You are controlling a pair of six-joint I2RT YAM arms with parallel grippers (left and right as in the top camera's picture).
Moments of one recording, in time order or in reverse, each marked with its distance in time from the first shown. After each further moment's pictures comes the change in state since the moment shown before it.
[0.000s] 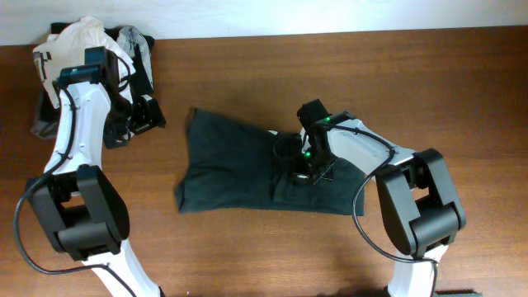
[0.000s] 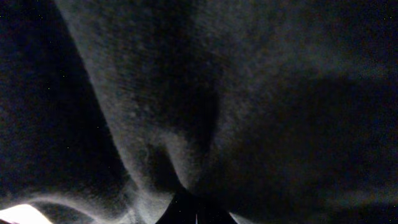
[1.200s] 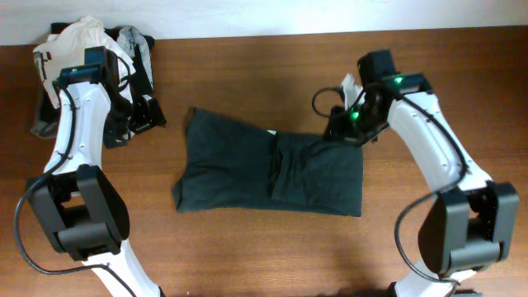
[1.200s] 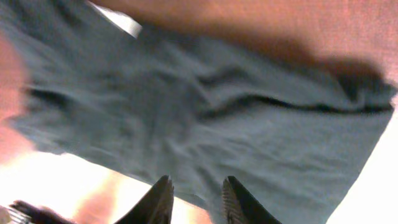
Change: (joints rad) left arm 0.000 0.000 0.000 0.004 0.000 0.000; right arm -0.249 -0.173 0.206 -0.228 0.002 -0.270
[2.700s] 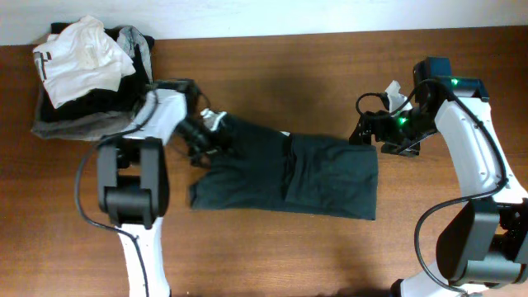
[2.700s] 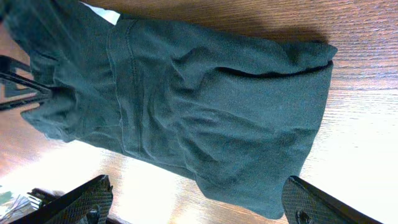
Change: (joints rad) left arm -0.291 0.241 -0.079 -0.032 0.510 0.304; right arm -0.234 -0.079 0.005 -0.178 -0.064 -0.161
